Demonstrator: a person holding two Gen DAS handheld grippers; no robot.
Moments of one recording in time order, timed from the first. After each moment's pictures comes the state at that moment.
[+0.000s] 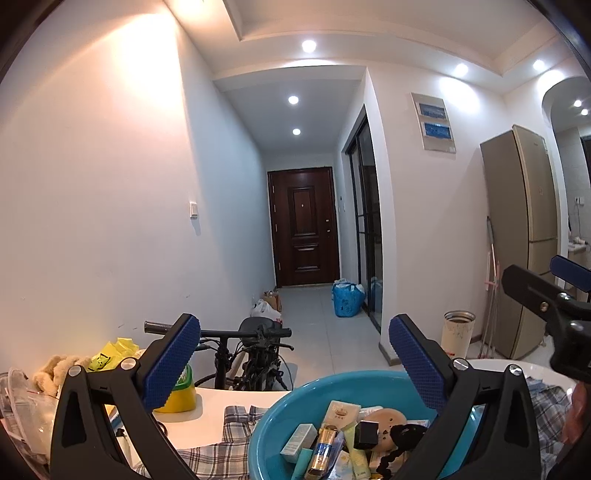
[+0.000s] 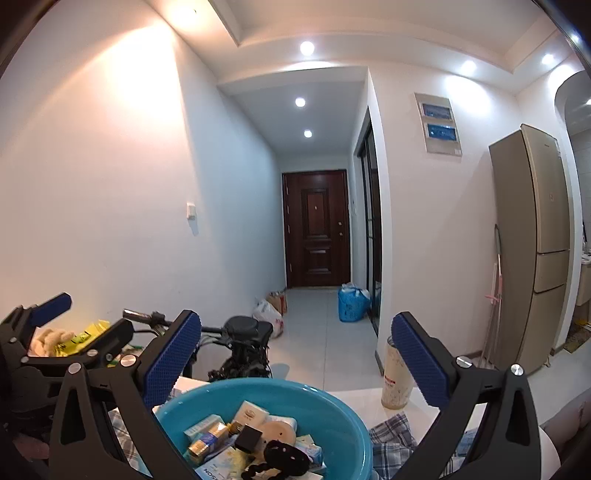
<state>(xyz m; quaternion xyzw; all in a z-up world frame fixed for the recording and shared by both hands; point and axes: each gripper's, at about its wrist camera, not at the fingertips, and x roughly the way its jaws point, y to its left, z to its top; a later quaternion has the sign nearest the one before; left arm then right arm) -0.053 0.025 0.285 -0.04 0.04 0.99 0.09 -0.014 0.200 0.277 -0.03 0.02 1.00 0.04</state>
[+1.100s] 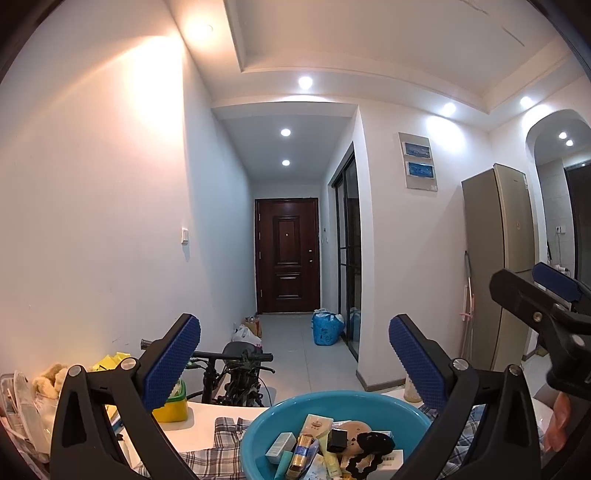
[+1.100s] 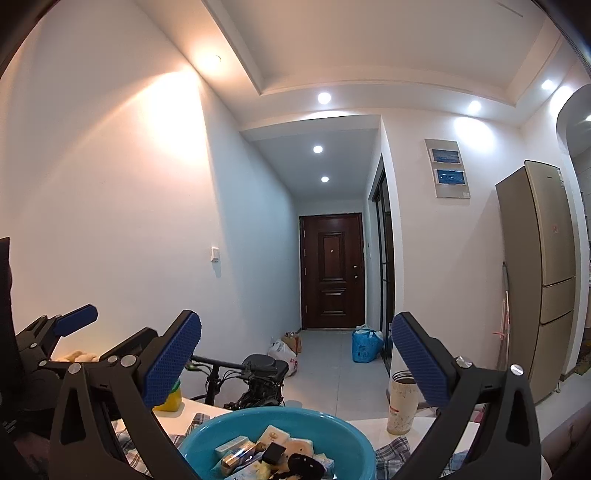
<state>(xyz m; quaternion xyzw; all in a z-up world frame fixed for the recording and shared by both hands) 0.030 -0.001 0.320 0.01 0.00 0.99 0.13 0.069 0.171 0.307 0.05 0.00 1.00 0.00</state>
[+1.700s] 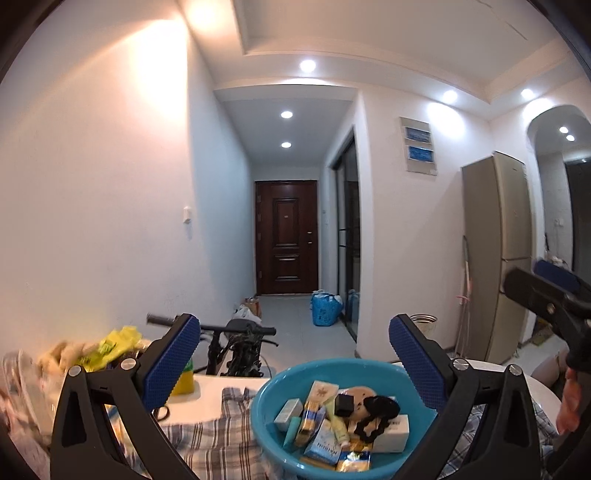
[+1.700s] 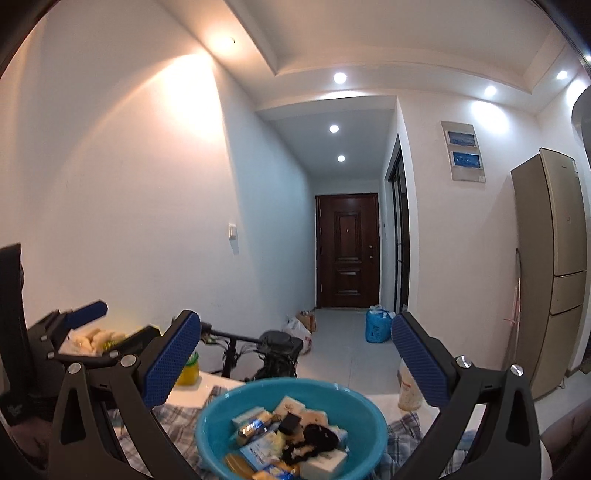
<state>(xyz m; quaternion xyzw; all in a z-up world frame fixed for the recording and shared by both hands) 0.055 -0.027 0.280 -0.03 0.01 0.99 0.13 0.089 0.171 0.275 -0.01 0.00 1.00 -0.02</state>
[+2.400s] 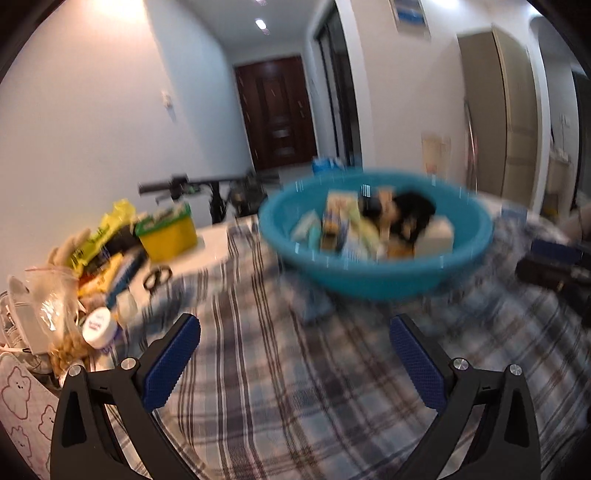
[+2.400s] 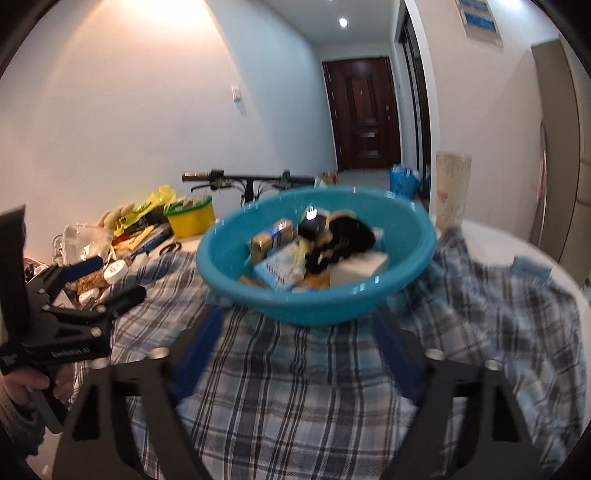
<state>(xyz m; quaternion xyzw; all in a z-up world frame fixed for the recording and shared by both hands) 0.026 -0.033 0.107 -0.29 0.13 0.94 0.12 0.055 0.183 0.097 -0.28 0.07 0.95 -0.09</state>
